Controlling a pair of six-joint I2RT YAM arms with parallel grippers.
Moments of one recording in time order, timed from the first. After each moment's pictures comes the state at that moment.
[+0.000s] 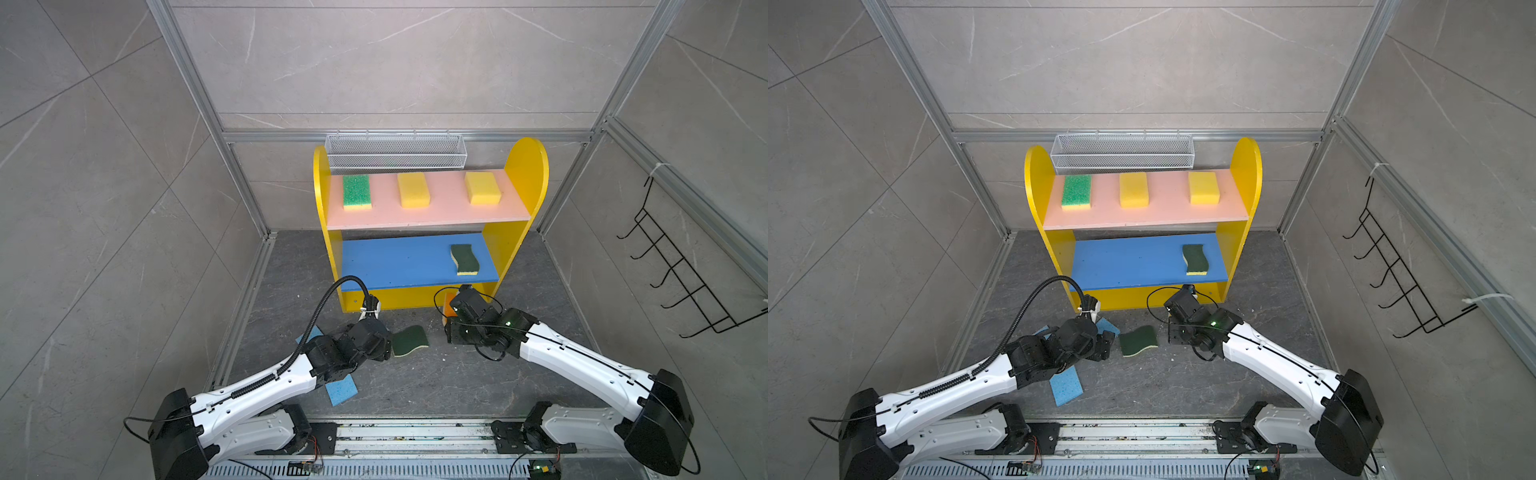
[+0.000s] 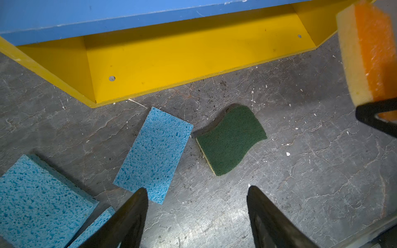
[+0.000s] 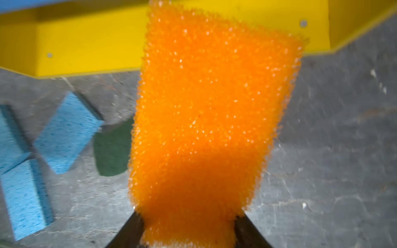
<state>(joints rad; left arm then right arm) -1.00 1.06 0.78 -0.57 -0.36 -0.60 0.76 1.26 0.99 -0.76 0.18 0.63</state>
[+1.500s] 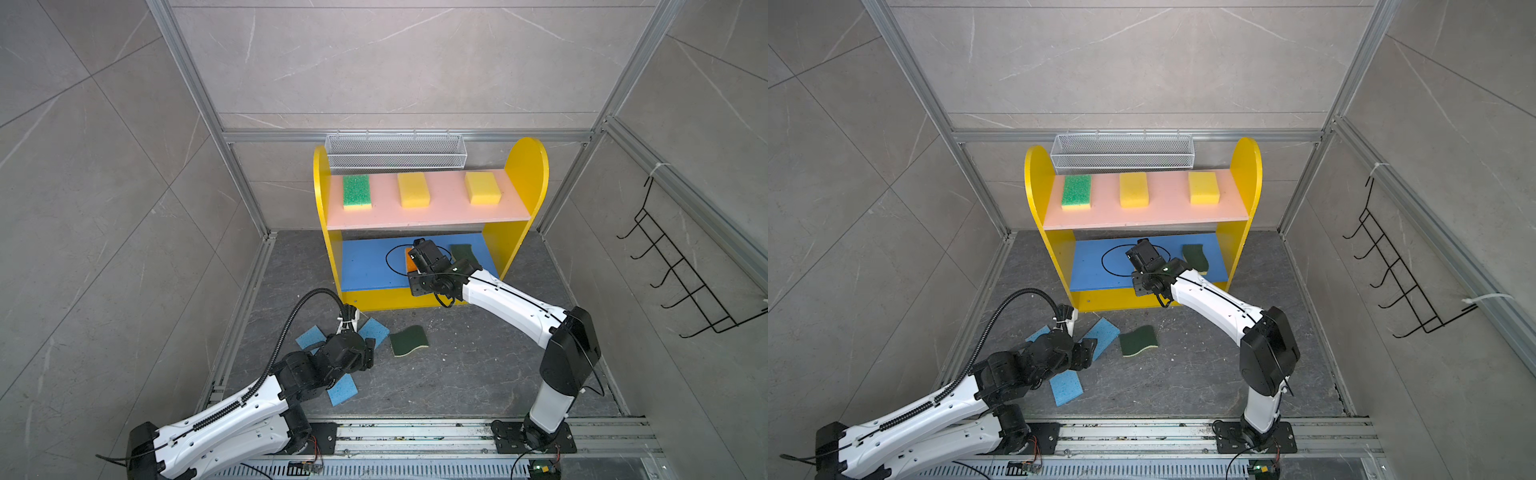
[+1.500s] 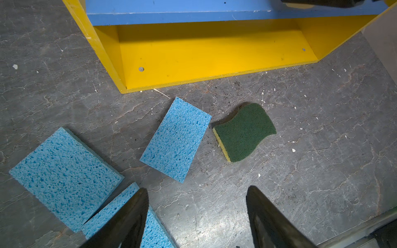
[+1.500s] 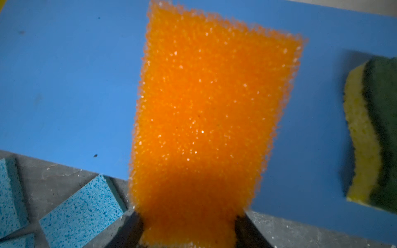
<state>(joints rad) -1.00 0.81 0.67 -0.66 -0.40 -0.66 0.71 1.81 1.59 -0.72 0.26 0.35</state>
